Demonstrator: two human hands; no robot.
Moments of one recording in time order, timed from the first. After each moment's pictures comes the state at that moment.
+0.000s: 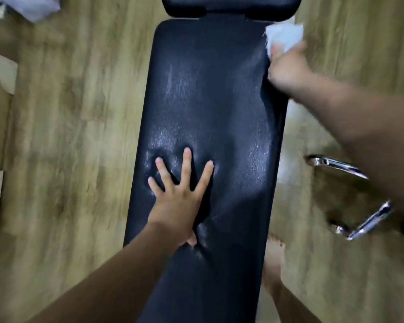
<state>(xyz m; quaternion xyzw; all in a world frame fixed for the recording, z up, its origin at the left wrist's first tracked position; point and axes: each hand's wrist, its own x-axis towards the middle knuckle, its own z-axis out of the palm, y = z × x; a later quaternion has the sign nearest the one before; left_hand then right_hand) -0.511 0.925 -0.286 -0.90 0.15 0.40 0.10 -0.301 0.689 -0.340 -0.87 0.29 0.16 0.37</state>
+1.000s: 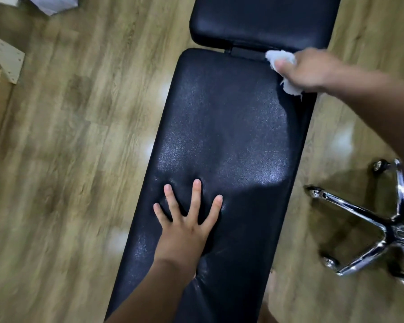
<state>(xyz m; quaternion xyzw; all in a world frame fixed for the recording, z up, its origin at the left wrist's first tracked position) -0.510 0.923 -0.290 -0.89 0.14 0.41 0.11 -0.221 0.677 -0.316 -0.96 0.02 0.24 0.11</state>
